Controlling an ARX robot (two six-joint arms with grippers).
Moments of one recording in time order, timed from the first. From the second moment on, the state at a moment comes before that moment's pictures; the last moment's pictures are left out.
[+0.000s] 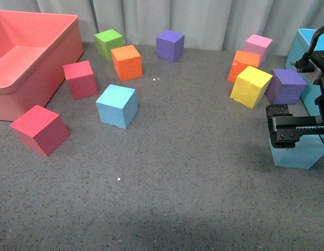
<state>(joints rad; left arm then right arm) 0.00 0.00 0.02 0.00 0.00 0.00 0.16 1.87 0.85 -0.05 0.13 0.10</state>
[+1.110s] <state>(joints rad) 0.00 0.00 0.02 0.00 0.00 0.00 0.43 2.22 1.29 -0.22 0.07 0.27</state>
